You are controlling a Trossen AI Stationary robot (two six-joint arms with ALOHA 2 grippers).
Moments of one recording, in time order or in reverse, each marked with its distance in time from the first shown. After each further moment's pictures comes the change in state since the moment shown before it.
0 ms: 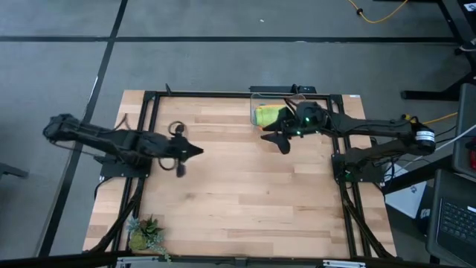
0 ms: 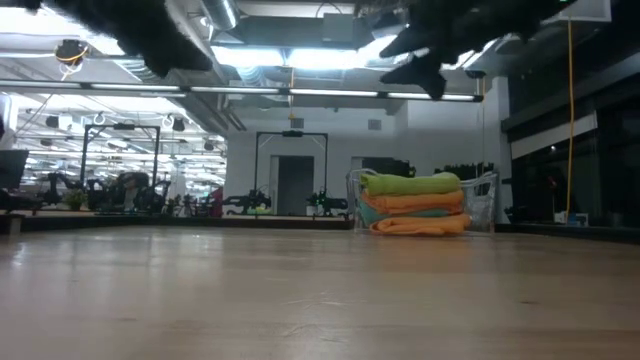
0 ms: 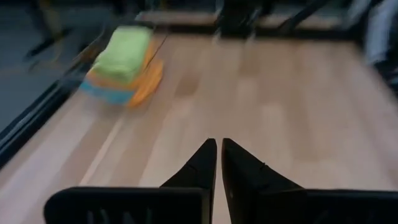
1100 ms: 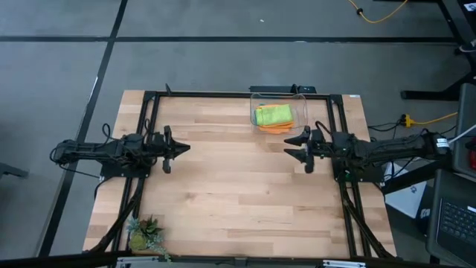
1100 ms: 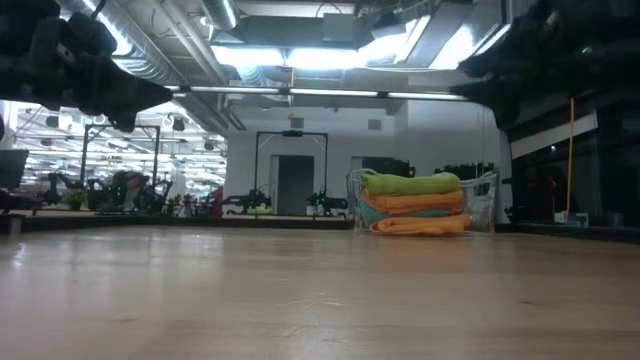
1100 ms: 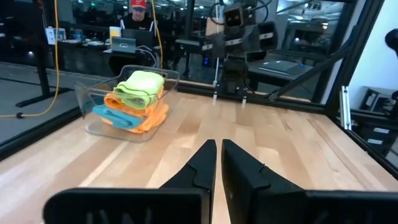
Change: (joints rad) left arm 0.199 -0.739 -0.569 0.261 0.209 0.012; right arm 0.218 -0.492 -0.685 0.582 0.316 -0.014
